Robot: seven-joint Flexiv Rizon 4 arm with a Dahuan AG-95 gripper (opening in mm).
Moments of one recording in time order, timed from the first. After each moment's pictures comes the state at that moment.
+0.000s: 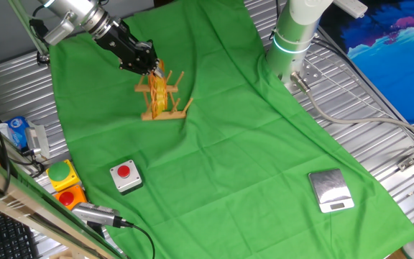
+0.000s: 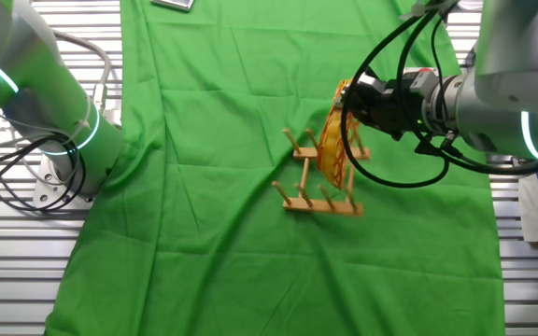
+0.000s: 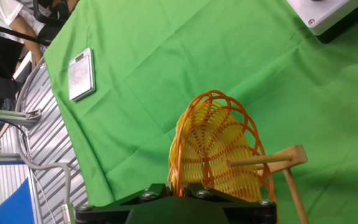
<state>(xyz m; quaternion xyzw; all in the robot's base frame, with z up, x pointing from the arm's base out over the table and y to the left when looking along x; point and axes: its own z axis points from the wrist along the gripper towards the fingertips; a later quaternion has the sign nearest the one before) 0.476 -0.013 0.237 0.46 -0.82 -0.34 0.10</state>
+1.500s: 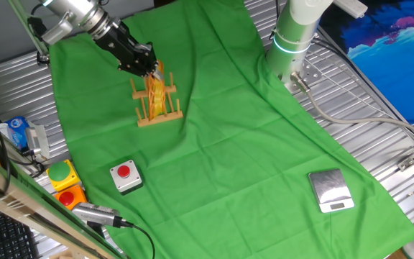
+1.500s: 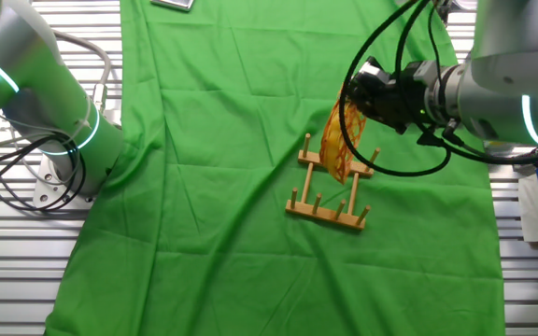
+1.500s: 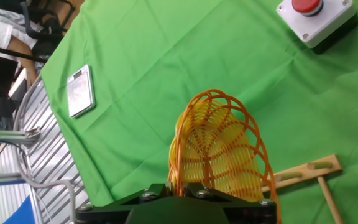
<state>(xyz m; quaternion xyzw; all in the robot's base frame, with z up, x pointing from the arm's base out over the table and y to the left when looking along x) 0.486 0.001 0.236 0.44 -0.83 -0.32 0.10</state>
